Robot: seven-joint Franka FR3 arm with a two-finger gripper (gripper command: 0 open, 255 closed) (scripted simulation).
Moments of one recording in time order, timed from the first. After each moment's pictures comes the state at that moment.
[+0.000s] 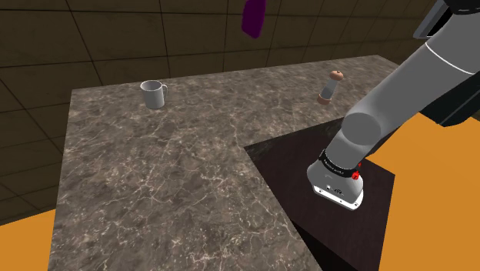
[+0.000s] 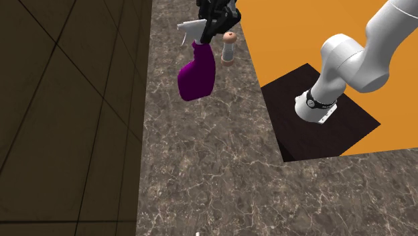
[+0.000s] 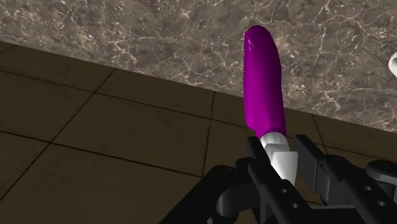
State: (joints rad) arm -0.18 -0.22 -0.04 -1.66 -0.10 1.80 -0.06
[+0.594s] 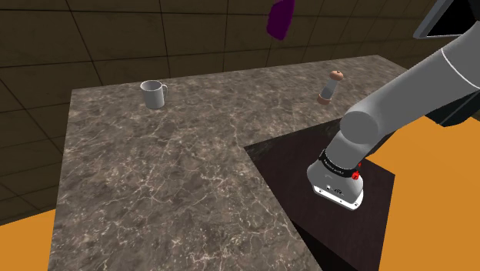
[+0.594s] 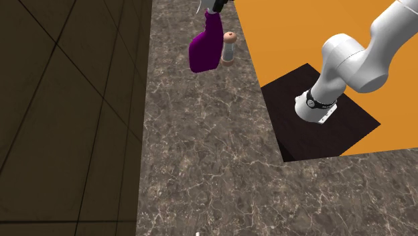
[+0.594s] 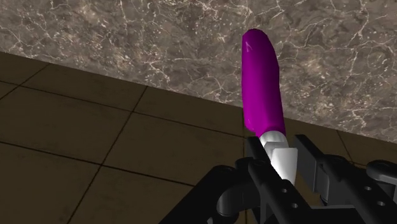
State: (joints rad) arm -0.24 -0.38 -0.16 -1.80 -0.08 1.80 -0.24
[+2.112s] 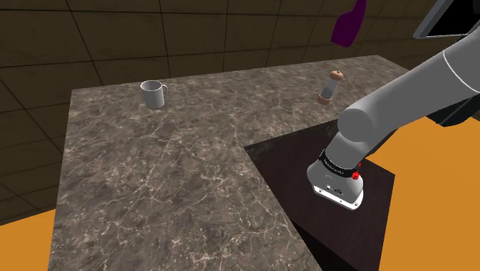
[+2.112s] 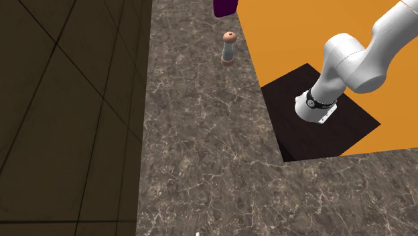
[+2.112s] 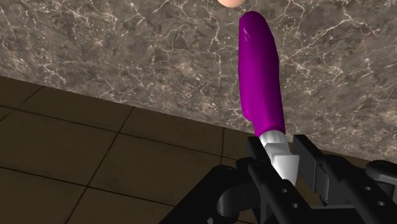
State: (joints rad) arm -0.34 -0.41 -0.63 -1.73 -0.06 1.72 -0.81
